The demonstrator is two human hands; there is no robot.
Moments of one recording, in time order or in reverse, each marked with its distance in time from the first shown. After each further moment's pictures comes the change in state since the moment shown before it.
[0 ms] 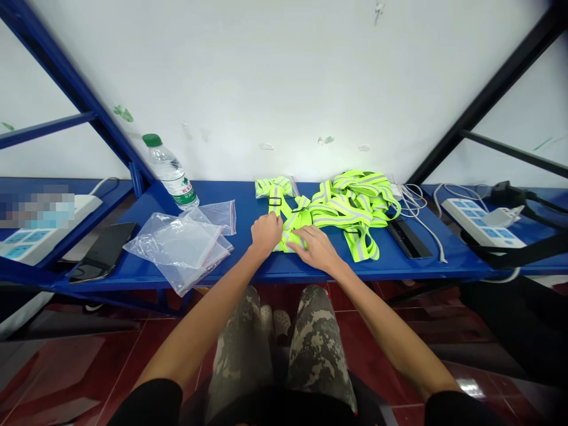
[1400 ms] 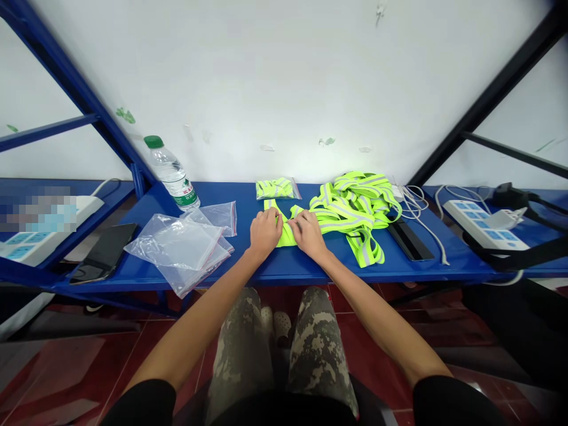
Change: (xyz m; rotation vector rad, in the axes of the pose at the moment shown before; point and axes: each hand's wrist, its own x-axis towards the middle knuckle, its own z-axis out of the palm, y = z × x) left_hand -0.001 -0.013 0.006 -0.023 0.211 0.196; right_hand 0.041 0.005 0.022 0.021 0.229 0.145
